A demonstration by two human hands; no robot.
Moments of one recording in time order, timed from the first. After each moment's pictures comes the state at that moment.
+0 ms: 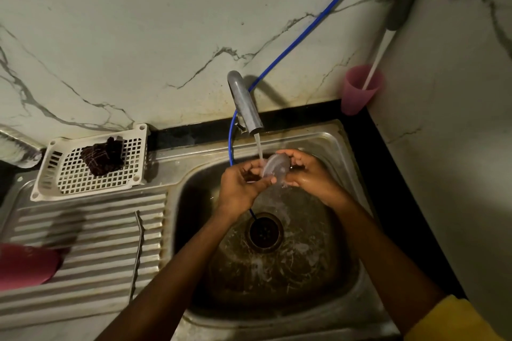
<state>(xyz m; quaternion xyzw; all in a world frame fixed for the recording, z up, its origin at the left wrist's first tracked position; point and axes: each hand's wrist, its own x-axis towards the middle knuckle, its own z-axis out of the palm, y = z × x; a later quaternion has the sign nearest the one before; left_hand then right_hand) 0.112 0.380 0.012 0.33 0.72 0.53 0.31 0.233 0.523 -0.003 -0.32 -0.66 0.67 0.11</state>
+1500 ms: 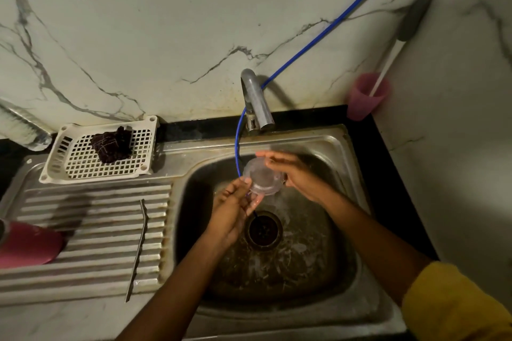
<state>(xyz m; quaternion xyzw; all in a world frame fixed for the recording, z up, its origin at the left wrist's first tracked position) 0.132 0.339 0.016 -0.06 0.50 0.73 0.46 0.205 0.507 0.008 -0.26 -0.64 0.72 0.03</state>
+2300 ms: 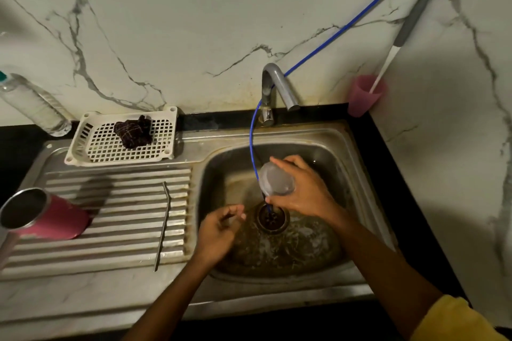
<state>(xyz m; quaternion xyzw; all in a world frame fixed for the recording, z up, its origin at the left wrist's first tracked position) 0.133 0.208 -0.019 0.22 0.75 0.55 0.31 0.249 0.421 0.016 -0.27 -0.92 0.29 0.05</state>
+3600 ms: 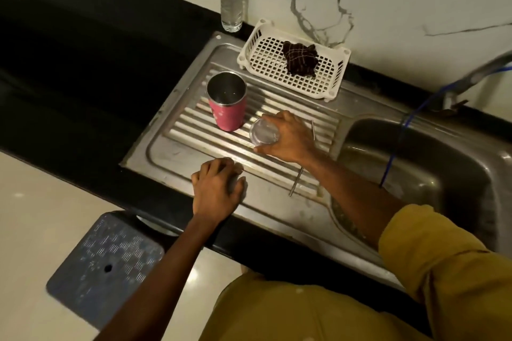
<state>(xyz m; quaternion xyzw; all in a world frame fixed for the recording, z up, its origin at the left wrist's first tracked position) 0.029 -0.077 -0.067 0.19 0.94 0.28 0.02 -0.011 0.154 -0.014 -0.08 -0.97 0.21 -0.07</state>
